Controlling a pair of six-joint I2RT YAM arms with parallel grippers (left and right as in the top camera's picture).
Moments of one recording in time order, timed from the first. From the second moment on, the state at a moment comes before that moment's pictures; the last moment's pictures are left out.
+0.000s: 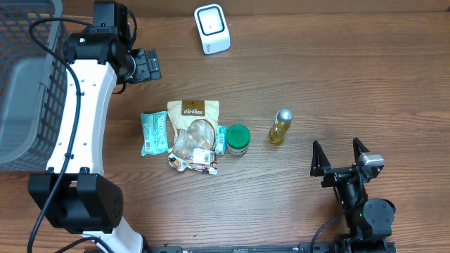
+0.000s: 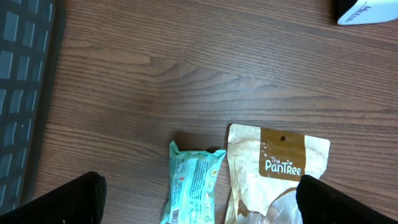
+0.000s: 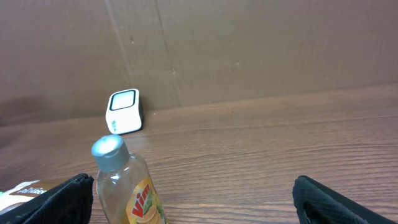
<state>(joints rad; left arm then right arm) -0.03 1.83 1.83 -1.17 -0.06 -0.25 0.04 0.01 0.02 -0.03 -0.09 0.18</state>
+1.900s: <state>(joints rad) -0.03 1.83 1.83 -1.17 -0.06 -0.25 0.04 0.11 0.35 -0.13 -0.12 0.24</state>
